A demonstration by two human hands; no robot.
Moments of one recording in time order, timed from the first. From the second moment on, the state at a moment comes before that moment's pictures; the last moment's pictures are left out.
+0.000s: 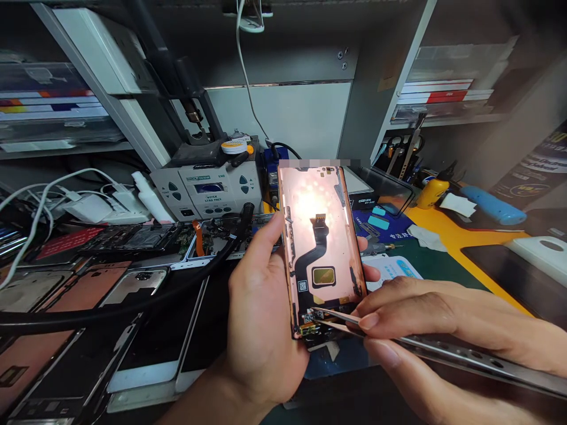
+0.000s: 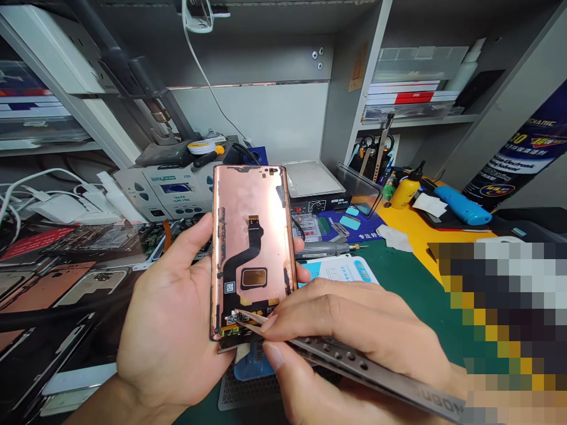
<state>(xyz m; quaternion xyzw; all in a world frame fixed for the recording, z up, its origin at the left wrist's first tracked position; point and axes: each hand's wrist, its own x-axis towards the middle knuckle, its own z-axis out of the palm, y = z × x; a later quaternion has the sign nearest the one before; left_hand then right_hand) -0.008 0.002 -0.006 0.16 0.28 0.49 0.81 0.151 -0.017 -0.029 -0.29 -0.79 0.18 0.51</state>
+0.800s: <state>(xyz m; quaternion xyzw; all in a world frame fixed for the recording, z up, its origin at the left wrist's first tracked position) -0.007 0.002 -0.005 0.16 0.28 0.49 0.81 0.151 -0.016 -0.025 -0.30 -0.80 0.17 0.49</state>
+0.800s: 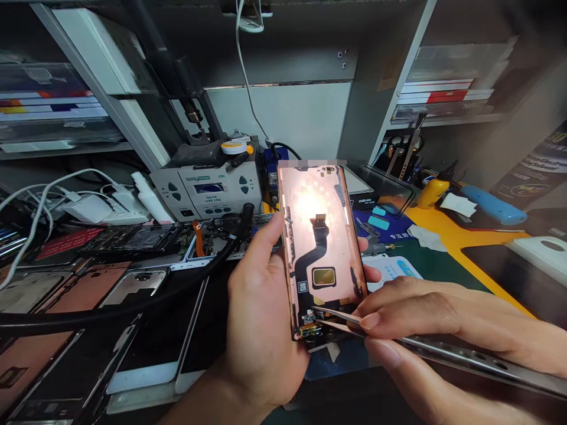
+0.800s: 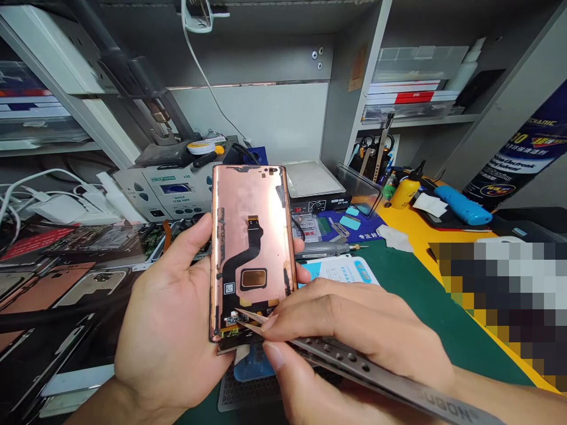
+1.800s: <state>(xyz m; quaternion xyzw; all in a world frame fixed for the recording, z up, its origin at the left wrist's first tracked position) -0.006 0.002 -0.004 0.16 0.28 0.50 0.81 0.153 -0.017 -0.029 -0.29 -0.80 0.17 0.50</state>
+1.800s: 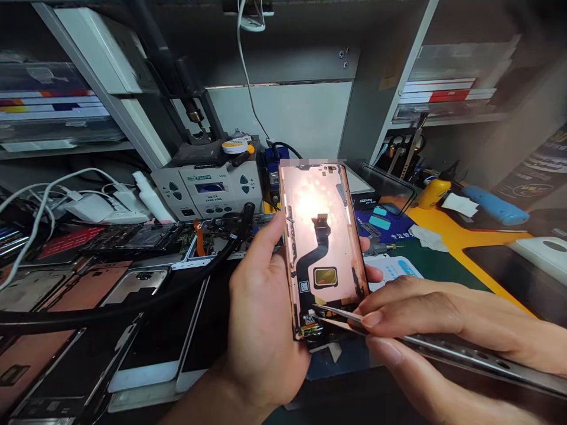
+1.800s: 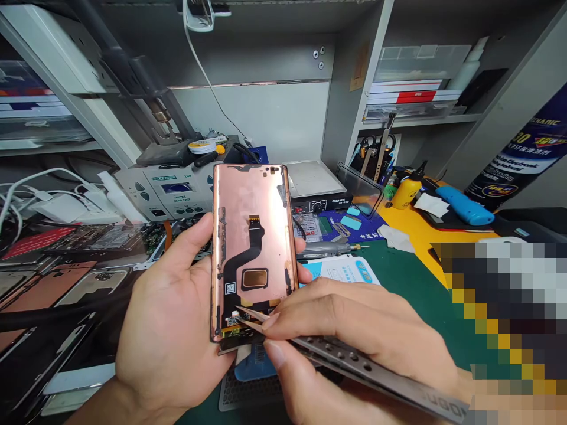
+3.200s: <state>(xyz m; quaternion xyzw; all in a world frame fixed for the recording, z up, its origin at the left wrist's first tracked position) -0.006 0.000 -0.005 0.18 0.27 0.50 0.81 0.152 -0.017 -0.028 -0.32 -0.80 0.15 0.49</state>
